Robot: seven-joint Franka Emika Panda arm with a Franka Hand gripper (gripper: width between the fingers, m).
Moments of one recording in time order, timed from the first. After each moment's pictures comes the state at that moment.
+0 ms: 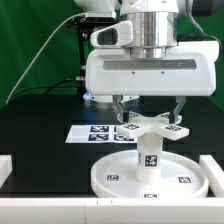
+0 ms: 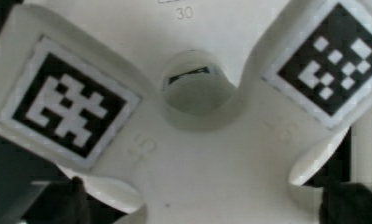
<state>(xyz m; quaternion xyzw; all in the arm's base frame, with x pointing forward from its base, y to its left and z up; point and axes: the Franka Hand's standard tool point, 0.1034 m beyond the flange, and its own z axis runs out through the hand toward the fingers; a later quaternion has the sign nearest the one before) 0.561 0.036 0.107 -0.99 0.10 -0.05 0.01</state>
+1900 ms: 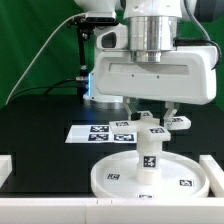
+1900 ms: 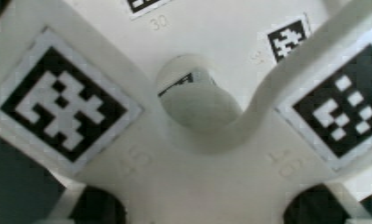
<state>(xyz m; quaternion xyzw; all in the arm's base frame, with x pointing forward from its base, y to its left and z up) 0.562 0.038 0.101 -0.93 0.35 -0.05 0.02</state>
